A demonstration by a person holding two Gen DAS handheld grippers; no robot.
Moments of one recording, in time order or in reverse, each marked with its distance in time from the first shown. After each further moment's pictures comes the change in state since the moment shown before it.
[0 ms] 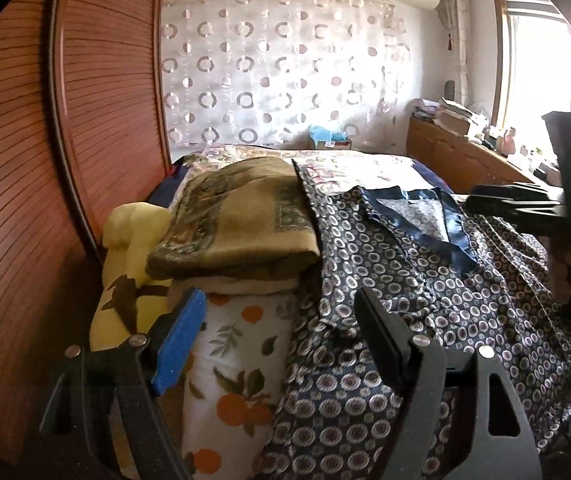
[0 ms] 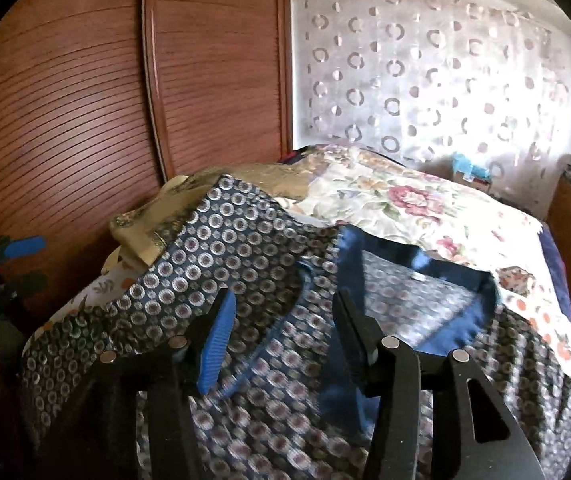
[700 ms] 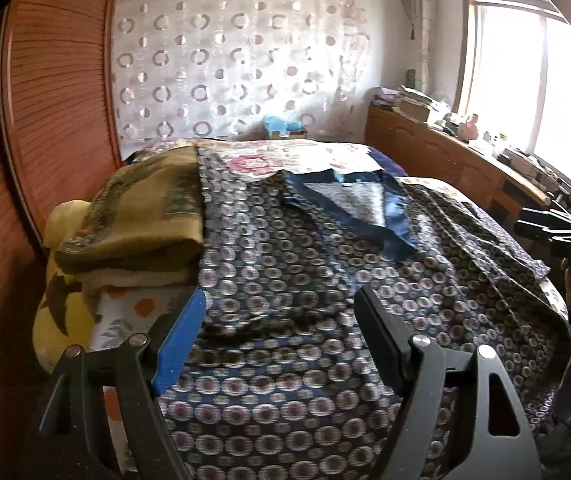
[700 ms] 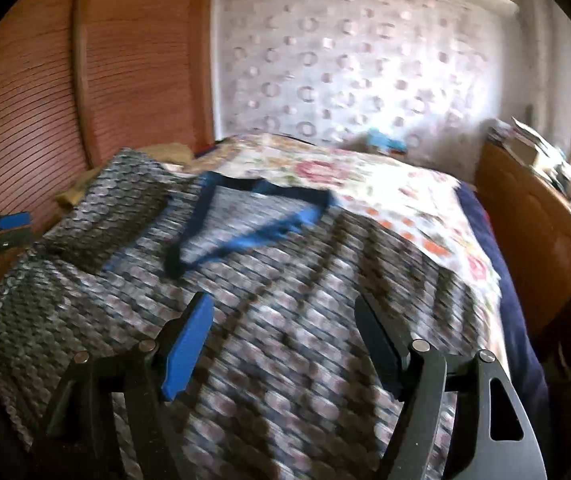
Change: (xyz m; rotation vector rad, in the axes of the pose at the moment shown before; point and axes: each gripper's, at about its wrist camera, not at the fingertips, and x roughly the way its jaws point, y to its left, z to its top) left arm 0.011 -0.075 -0.008 0.040 0.028 -0.143; right arm -0.099 -0.062 -0.102 0.165 0.037 -0.249
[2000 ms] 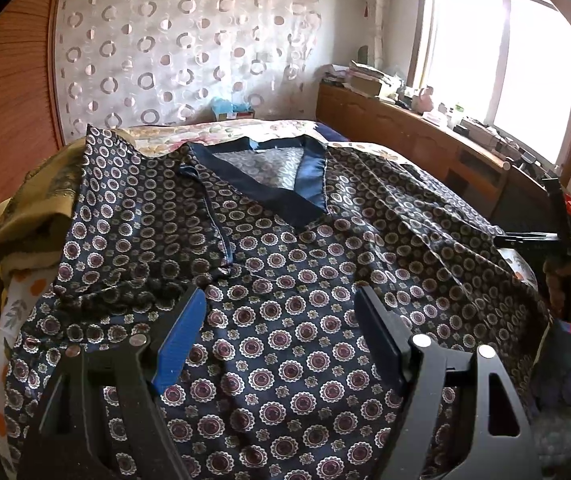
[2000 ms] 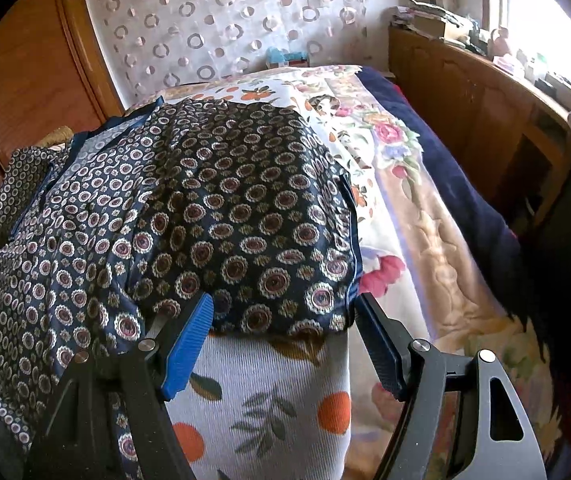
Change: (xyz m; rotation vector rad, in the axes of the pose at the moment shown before) left arm 0.020 -0.080 -0.019 0.067 0.069 -0.137; right arm -0.027 -0.124 -0.090 0.325 0.240 -0.124
